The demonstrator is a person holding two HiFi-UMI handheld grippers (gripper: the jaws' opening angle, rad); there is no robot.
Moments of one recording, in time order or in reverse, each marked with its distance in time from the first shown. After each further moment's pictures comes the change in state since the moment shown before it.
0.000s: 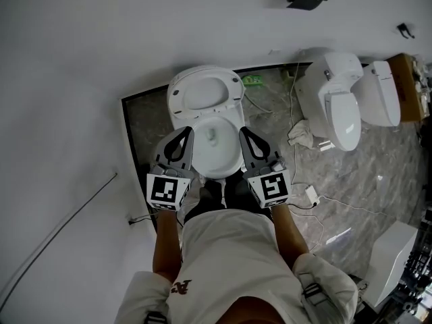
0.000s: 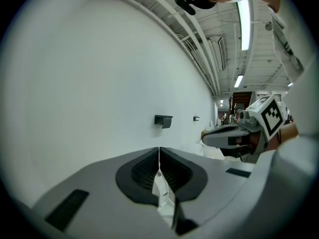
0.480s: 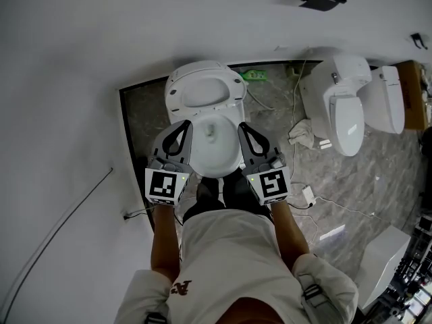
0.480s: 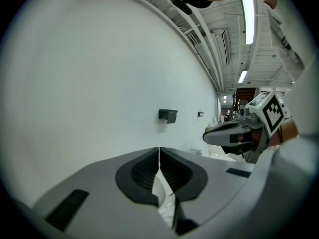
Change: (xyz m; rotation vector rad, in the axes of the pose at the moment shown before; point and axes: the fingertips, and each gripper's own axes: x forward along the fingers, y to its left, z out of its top) left arm 0.055 0.023 -0.017 0.013 0.041 0.024; right arm 0.050 -0.032 -0.020 0.010 0.035 0.063
